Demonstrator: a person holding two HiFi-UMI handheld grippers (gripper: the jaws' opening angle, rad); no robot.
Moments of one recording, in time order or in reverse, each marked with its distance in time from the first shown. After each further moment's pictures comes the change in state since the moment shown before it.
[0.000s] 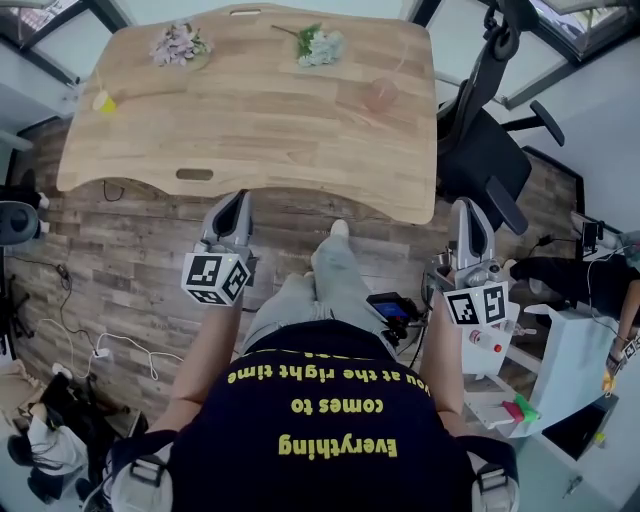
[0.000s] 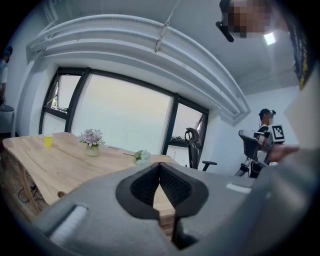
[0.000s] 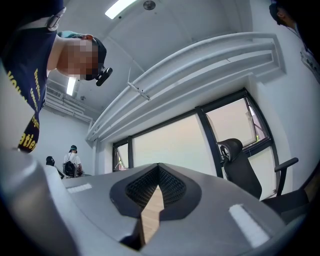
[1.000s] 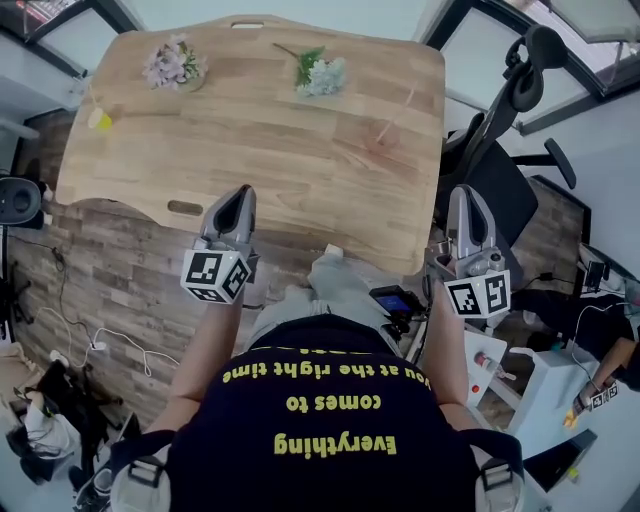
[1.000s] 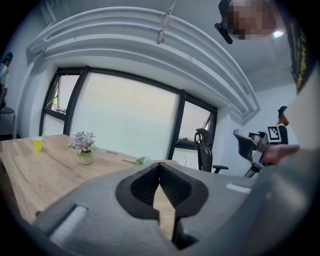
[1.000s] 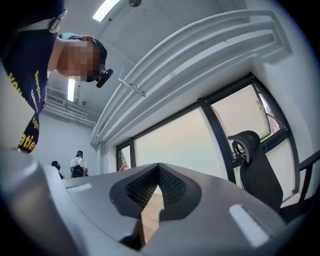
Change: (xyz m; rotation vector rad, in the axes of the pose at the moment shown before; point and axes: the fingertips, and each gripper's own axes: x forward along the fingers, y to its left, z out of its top) left arm 0.127 0.017 0.042 -0.006 -0.005 0.058; right arm 0.143 -0.093 -0.003 0.036 -0.004 0.103
